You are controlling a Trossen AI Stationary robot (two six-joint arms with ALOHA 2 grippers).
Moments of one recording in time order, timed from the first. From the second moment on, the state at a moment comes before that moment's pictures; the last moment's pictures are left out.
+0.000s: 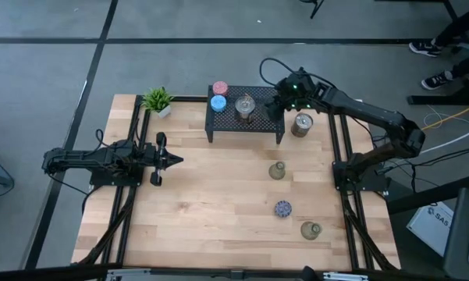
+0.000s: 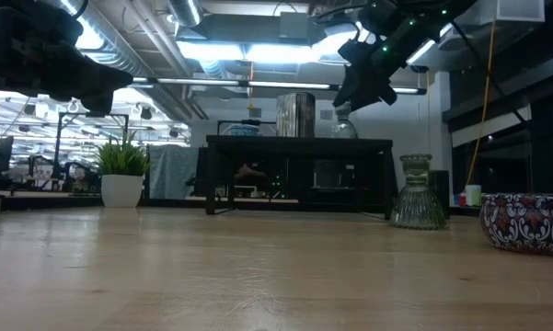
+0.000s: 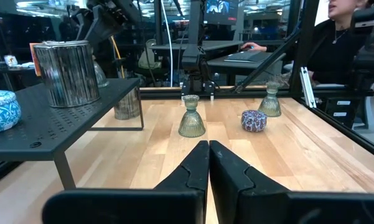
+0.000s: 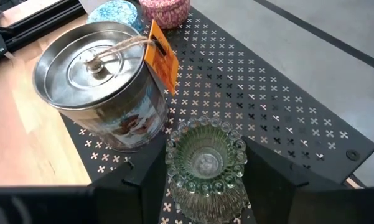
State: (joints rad) left arm 0.03 0.03 0.01 0.01 -0.01 0.00; right arm -0.56 1.41 1.15 -0.46 -0.03 0.14
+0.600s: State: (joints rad) left arm 0.03 0.03 0.01 0.01 -0.01 0.00; right arm -0.56 1.38 1.13 -0.44 -0.03 0.12
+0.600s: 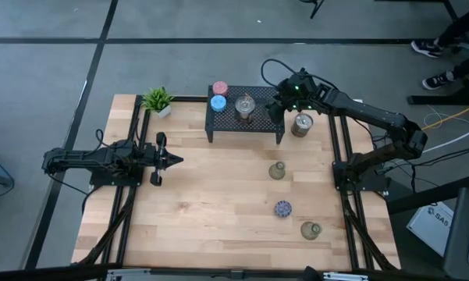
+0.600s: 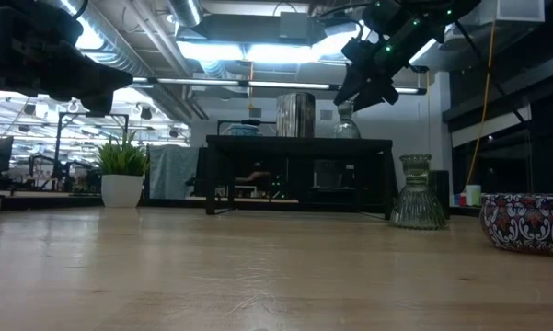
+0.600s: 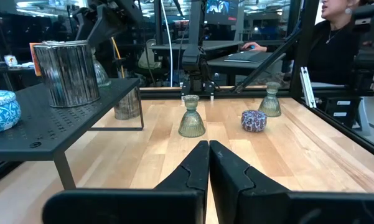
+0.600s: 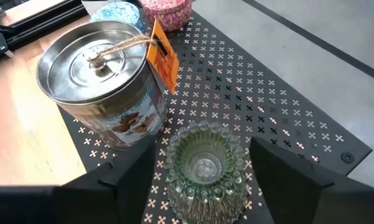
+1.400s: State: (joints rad) left arm 0.03 0.03 0.01 0.01 -0.01 0.00; right arm -0.45 1.23 1.13 -0.40 -0.12 0.04
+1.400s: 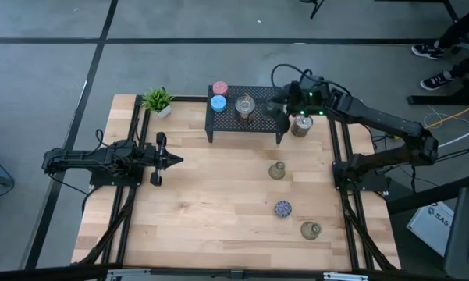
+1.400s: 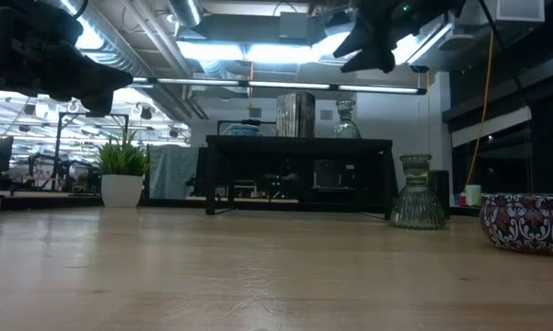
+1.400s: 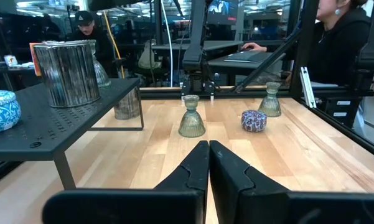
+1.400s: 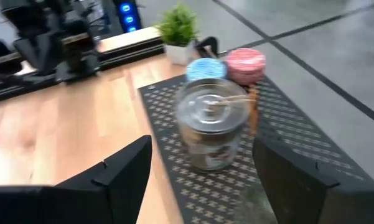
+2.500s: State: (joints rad) left arm 0.03 0.03 0.01 0.01 -0.01 0.00; right arm -0.24 1.34 1.13 -0.34 -0.15 0.01
